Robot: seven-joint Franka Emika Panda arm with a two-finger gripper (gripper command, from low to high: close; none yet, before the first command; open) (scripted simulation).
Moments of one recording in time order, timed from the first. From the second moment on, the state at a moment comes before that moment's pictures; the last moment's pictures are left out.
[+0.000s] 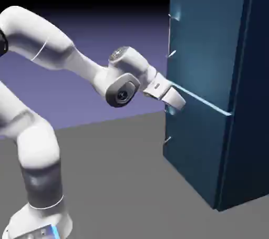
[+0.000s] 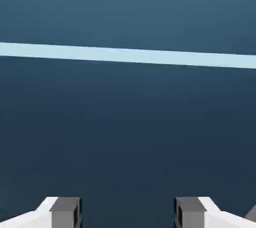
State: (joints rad) arm -0.02 -0.58 0.04 -2.78 0.12 3.04 0.79
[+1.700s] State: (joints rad) arm -0.70 -0.86 0.88 -2.21 2.34 3.19 1.73
